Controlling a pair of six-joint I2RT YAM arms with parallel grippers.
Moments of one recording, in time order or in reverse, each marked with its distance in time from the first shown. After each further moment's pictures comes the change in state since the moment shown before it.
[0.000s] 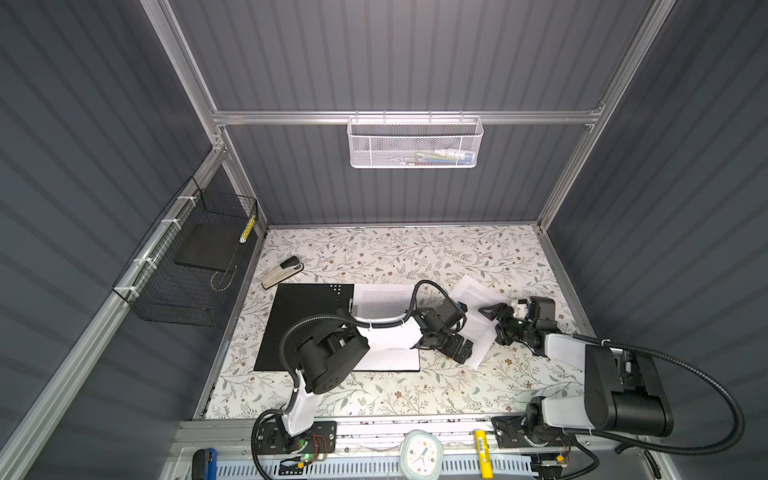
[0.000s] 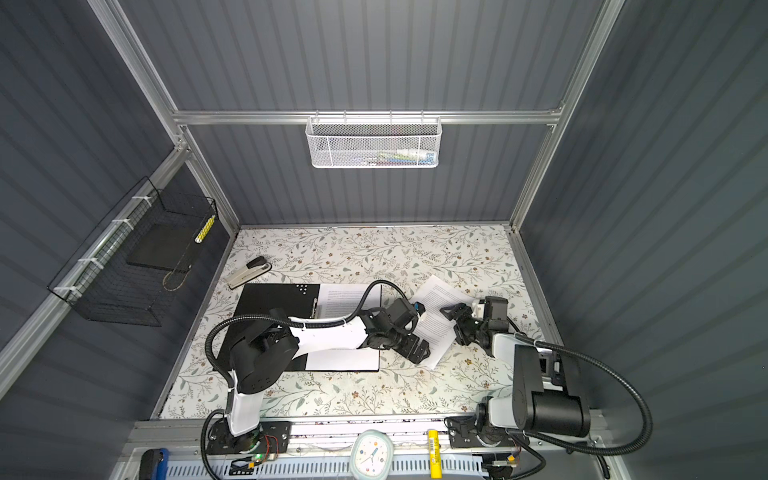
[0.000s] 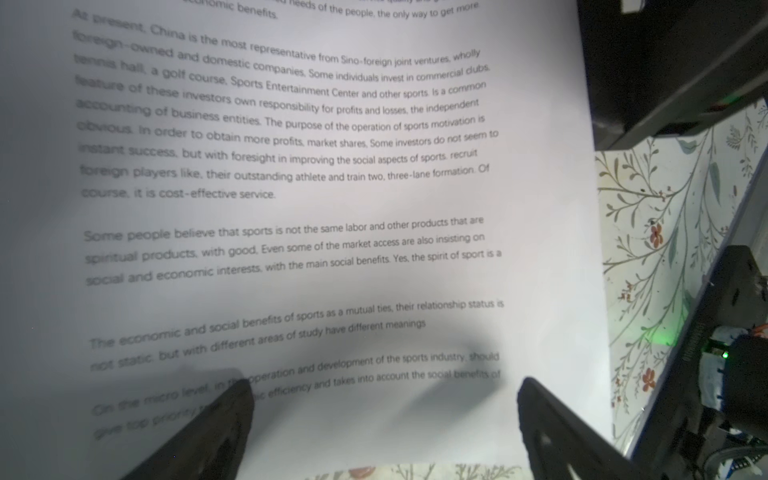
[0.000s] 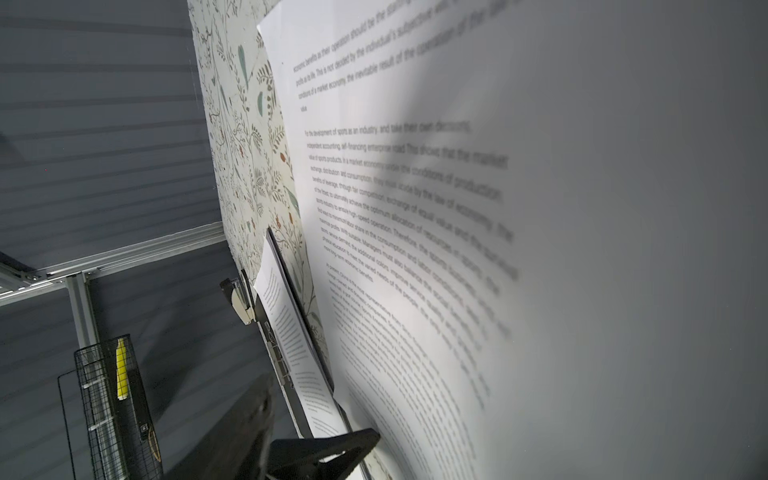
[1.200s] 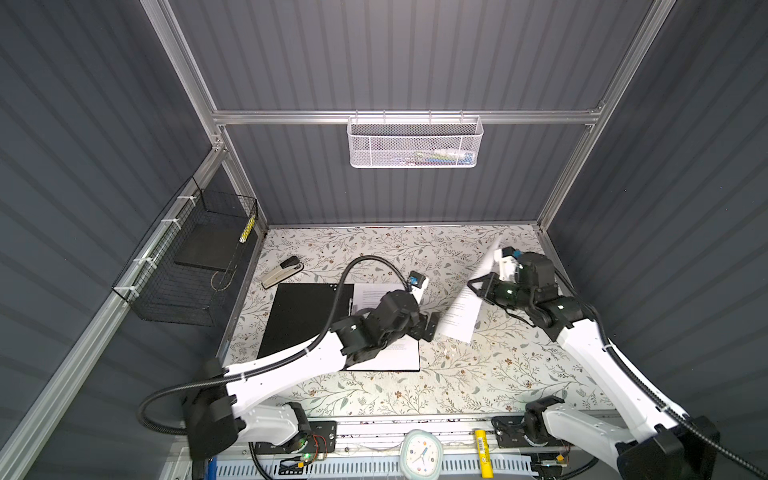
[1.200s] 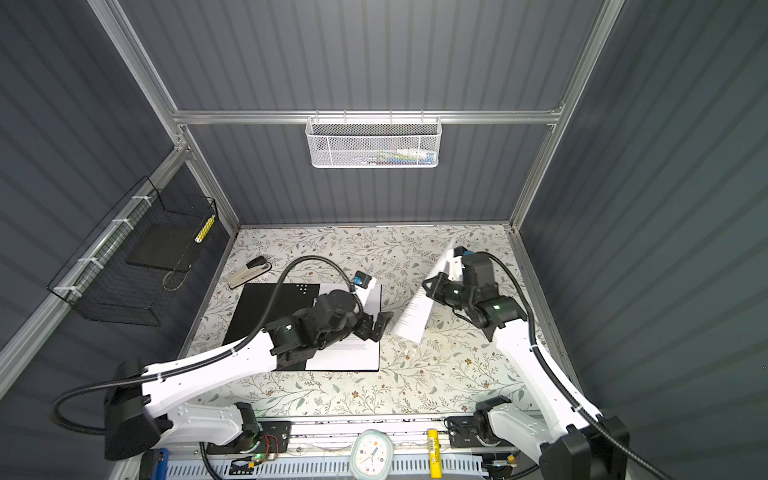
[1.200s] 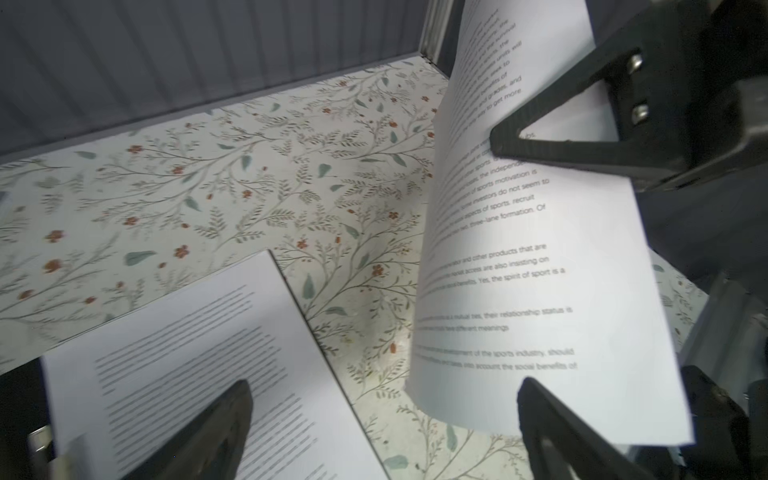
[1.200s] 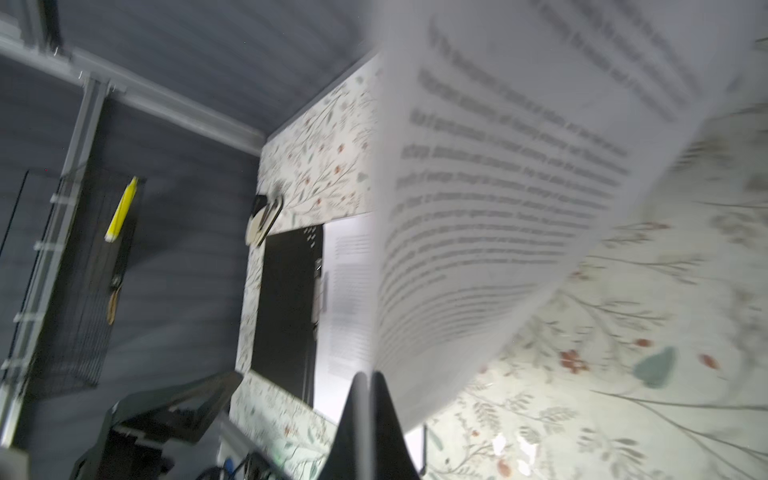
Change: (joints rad) left arm 0.007 -0.785 -0.360 0.025 -0.500 0.113; right arm 0.489 -0.221 0.643 -0.642 0.272 -0.286
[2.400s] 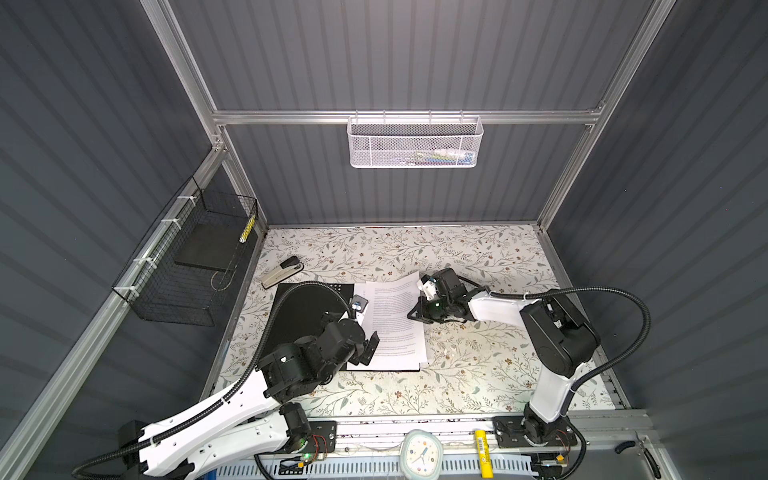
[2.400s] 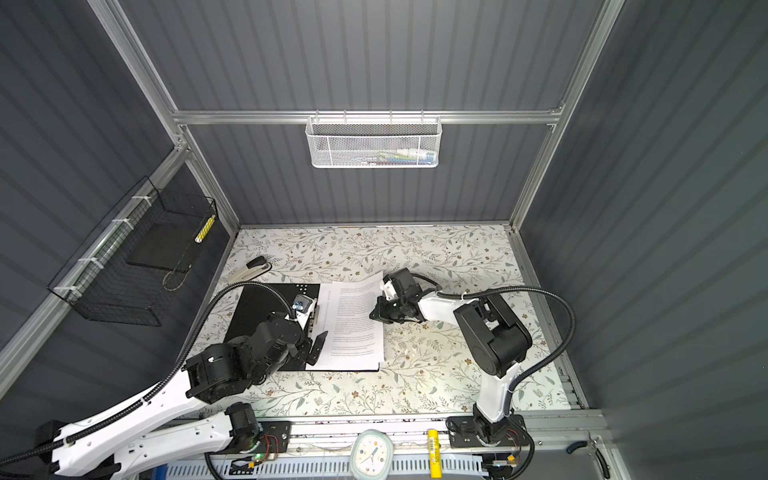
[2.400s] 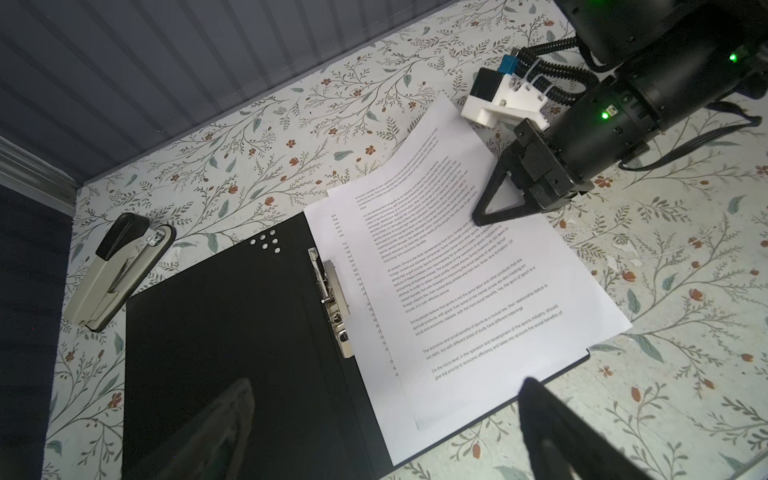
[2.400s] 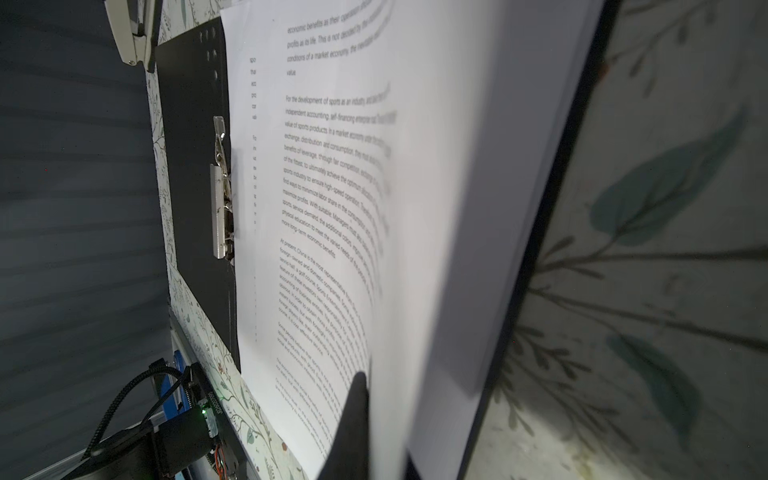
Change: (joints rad) left arm 0.000 -0.396 -0.113 -0.512 -0.223 0.045; right arm 0.216 0.697 -0.017 0.402 -0.128 -0.026
